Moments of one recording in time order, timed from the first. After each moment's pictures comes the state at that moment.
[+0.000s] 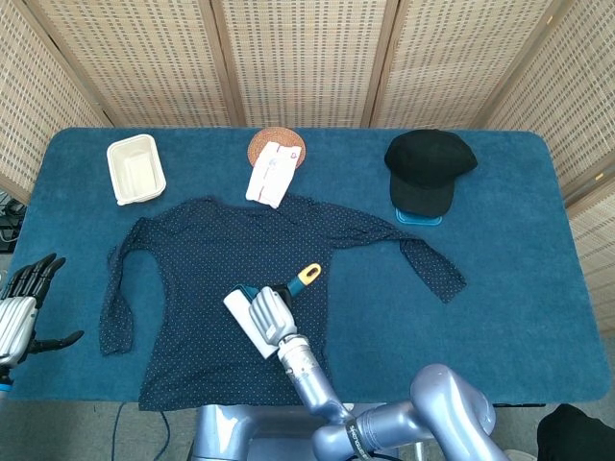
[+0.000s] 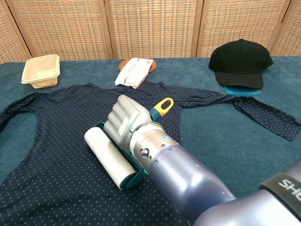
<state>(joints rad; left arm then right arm) -0.15 -1.03 -0.04 -1.72 1.44 1.36 -0.11 1.20 -2.13 0.13 -1.32 -0.67 1.30 -1.64</state>
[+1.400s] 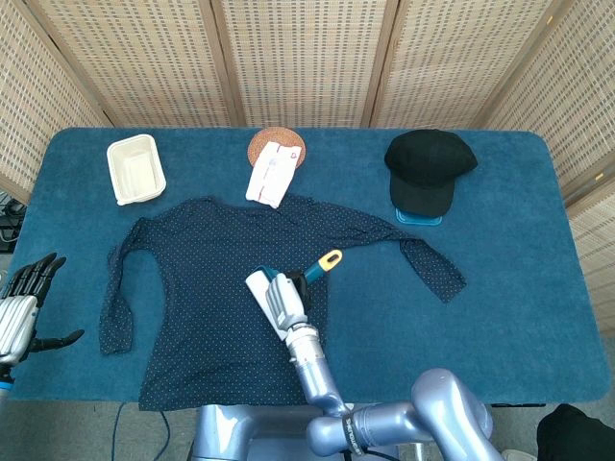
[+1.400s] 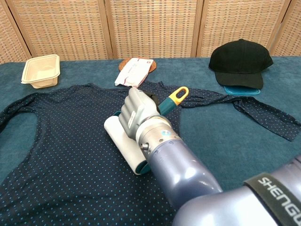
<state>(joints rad) -0.15 -1.03 -0.04 -1.72 1.42 1.35 -0.10 1.18 -2.19 0.21 -1.24 -0.63 1.35 -1.87</state>
